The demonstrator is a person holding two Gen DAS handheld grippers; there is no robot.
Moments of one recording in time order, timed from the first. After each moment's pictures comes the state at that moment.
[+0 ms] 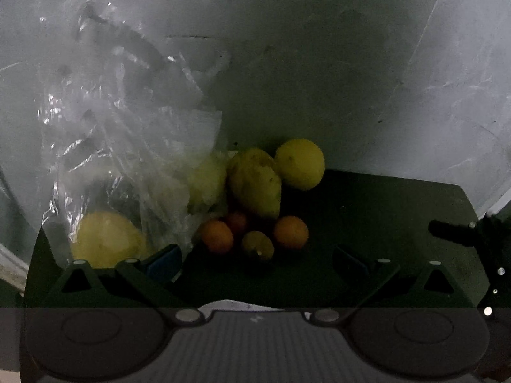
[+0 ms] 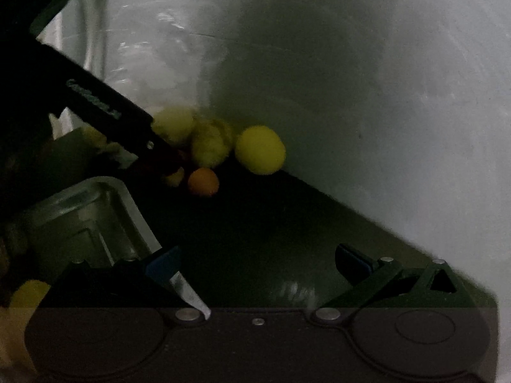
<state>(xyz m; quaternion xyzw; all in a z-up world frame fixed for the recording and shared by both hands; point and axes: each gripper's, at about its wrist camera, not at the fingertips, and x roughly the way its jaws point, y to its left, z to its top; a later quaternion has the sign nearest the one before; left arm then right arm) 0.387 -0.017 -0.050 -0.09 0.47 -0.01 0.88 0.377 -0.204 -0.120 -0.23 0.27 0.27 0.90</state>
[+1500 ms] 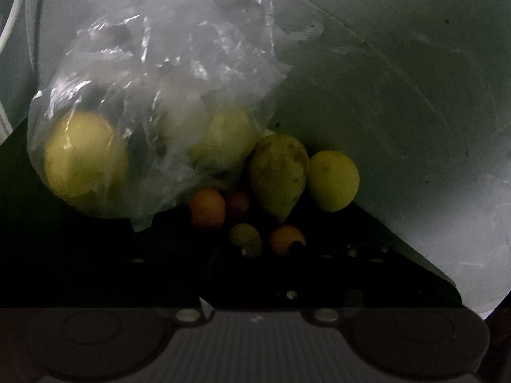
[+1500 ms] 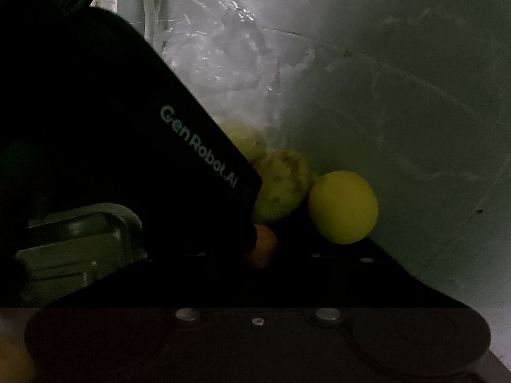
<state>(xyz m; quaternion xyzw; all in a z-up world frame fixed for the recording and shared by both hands) 0.405 -0.022 -0.088 -0.30 0.48 0.11 0.82 0.441 -0.141 -0.147 -0.23 0.26 0.40 0.85</state>
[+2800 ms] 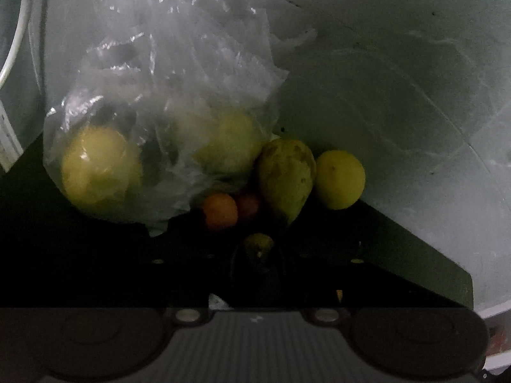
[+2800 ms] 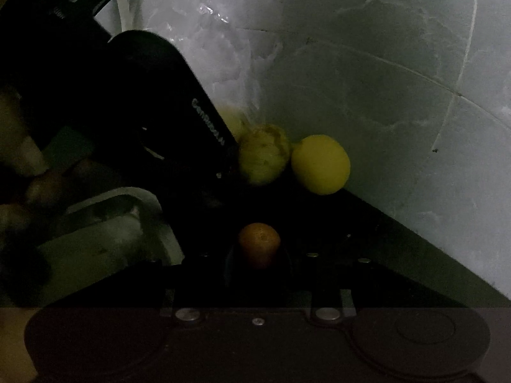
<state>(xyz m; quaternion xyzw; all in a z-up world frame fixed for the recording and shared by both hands) 0.399 -0.024 -0.083 -0.25 0.48 0.12 0.83 0.400 -0.167 -0.143 -0.18 0.29 0.34 0.88</state>
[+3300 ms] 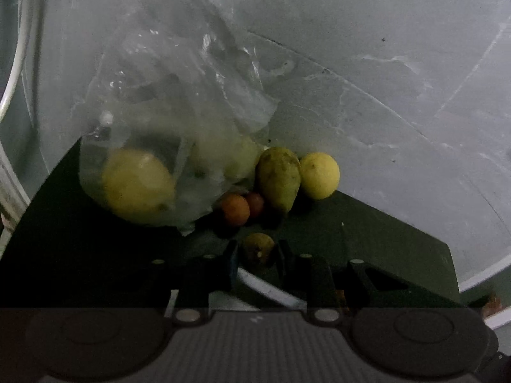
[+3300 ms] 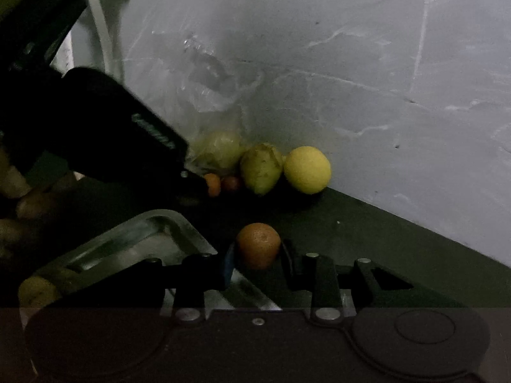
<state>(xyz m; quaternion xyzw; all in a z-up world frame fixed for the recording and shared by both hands) 0.346 0.004 -0.046 -0.23 0.45 0.05 0.86 0.338 -0.170 -0.112 -0.13 0.28 0.26 0.91</state>
